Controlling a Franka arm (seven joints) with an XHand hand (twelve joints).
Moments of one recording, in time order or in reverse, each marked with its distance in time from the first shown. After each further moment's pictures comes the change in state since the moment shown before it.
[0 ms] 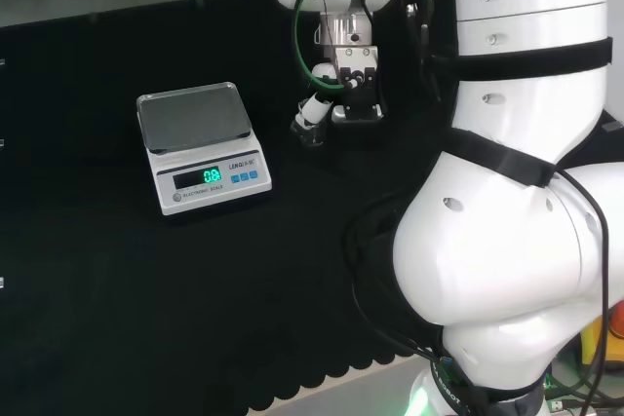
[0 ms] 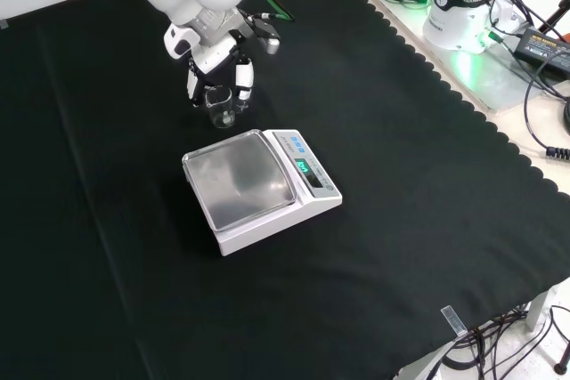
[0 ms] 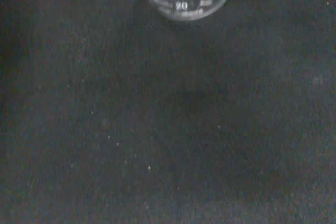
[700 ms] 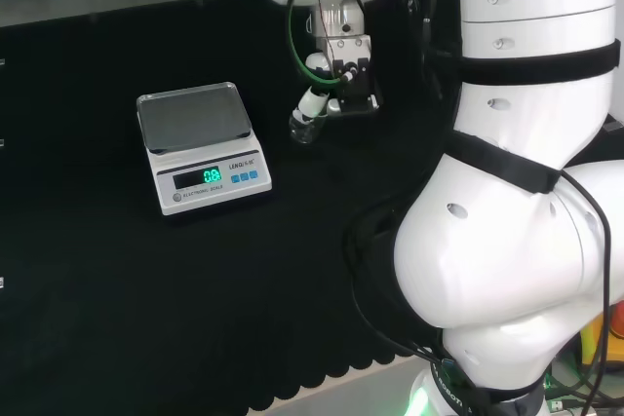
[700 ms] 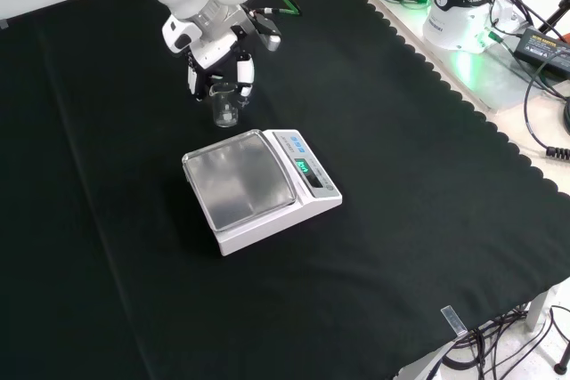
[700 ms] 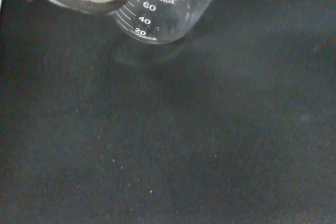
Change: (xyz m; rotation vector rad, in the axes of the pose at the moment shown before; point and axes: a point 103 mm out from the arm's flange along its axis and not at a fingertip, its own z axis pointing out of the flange) arm 0.011 -0.009 -0.022 -0.046 -0.078 0.013
